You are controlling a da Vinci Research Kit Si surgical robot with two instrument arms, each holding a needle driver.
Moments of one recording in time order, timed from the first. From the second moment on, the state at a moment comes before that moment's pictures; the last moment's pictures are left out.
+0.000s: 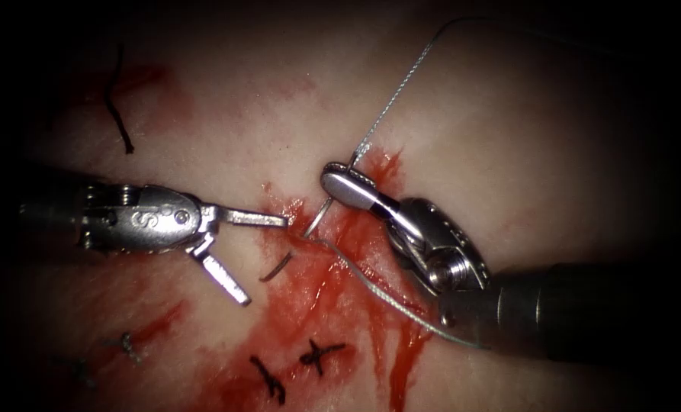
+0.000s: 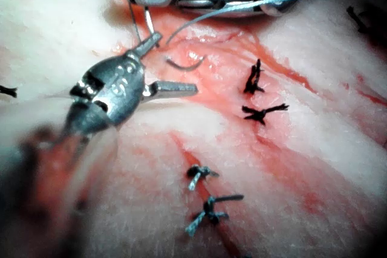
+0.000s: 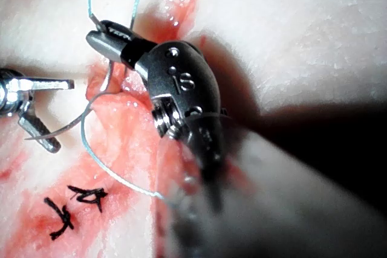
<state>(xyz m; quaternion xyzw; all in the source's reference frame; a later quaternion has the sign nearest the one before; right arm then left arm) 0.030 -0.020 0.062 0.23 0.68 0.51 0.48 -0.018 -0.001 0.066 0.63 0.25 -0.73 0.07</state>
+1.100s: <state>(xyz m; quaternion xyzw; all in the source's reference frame) 0.029 -0.018 0.058 0.05 0.69 0.42 0.59 -0.019 0.002 0.064 0.48 0.52 -0.59 -0.38</state>
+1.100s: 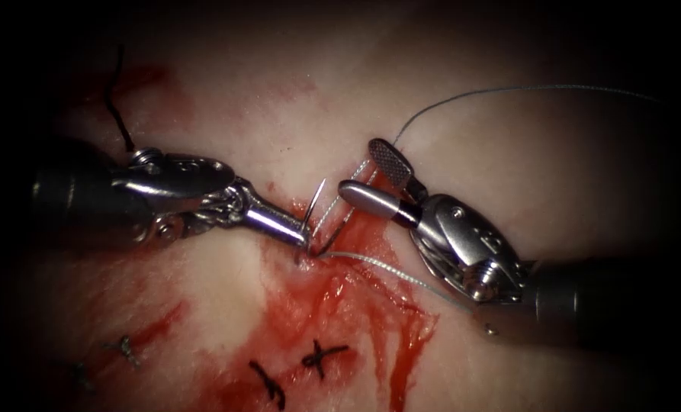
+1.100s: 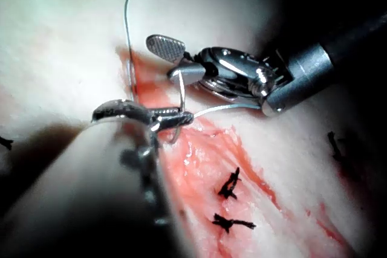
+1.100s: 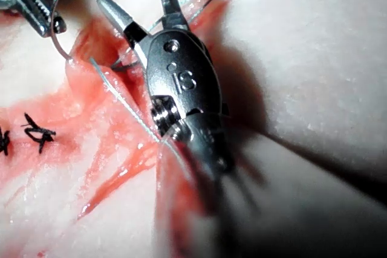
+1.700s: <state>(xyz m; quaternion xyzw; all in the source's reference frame) 0.029 -0.017 0.055 0.06 0.69 0.41 0.60 -0.013 0.009 0.060 0.33 0.53 -0.41 -0.67</state>
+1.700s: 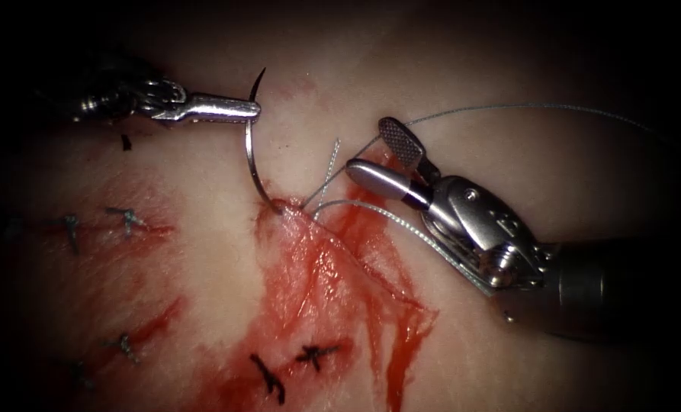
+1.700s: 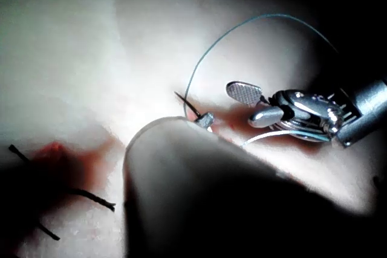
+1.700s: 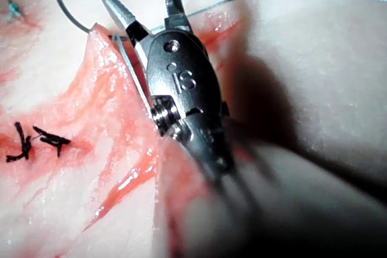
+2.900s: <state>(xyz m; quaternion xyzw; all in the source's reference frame) 0.031 -0.016 0.053 0.11 0.61 0.35 0.70 -0.003 0.019 0.040 0.60 0.48 -0.25 -0.59</state>
